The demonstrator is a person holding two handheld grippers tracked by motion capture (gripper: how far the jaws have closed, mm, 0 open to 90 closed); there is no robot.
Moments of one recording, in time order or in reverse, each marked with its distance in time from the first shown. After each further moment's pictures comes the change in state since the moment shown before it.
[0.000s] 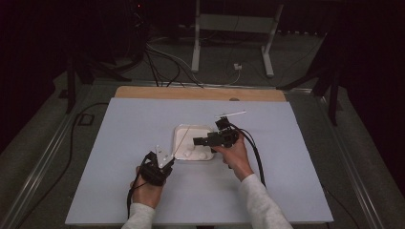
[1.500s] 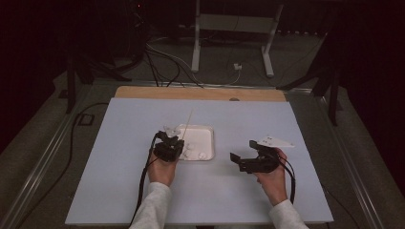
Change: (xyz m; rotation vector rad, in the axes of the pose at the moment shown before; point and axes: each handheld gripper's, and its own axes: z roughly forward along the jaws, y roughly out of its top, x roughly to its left) left arm 0.014 0.046 0.059 0.068 -0.041 -0.215; right arm -0.020 -0.090 -0.097 -0.303 -0.244 -0.182
